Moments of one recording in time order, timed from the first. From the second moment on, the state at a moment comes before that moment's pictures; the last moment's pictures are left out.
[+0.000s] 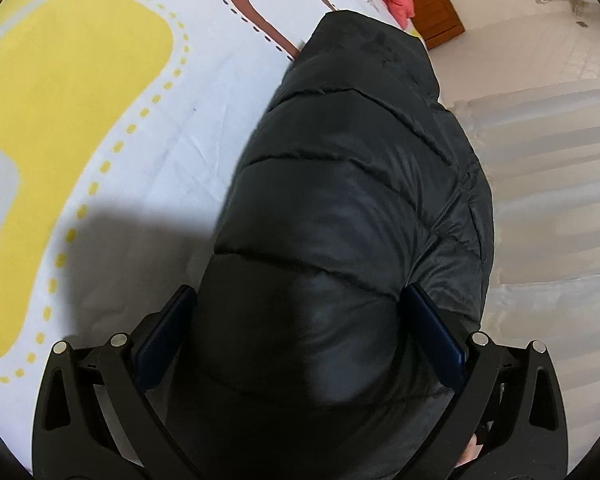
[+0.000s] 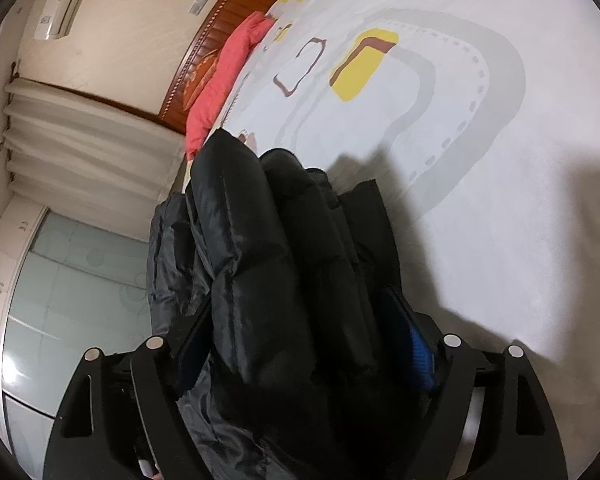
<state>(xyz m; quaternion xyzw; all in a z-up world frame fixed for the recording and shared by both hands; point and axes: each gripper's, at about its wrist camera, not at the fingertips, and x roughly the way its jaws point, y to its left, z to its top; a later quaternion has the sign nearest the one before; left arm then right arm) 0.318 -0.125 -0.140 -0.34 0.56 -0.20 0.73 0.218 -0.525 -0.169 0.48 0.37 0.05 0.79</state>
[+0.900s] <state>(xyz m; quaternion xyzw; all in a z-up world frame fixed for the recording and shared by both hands) 0.317 -0.071 -0.079 -0.30 0.47 -0.21 0.80 0.251 -0.447 -0.127 0.46 0.33 0.10 0.82</state>
